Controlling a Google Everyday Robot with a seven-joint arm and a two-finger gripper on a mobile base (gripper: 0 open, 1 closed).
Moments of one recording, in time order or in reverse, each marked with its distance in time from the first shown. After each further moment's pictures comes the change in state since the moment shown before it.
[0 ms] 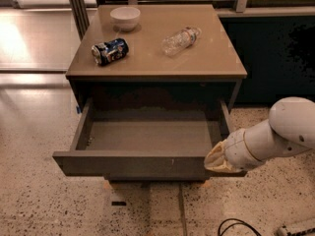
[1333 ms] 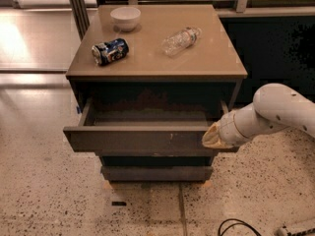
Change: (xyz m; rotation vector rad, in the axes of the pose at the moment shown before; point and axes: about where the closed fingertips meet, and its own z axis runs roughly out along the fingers) arm 0.032 -0.090 0.028 0.082 0.049 -0.107
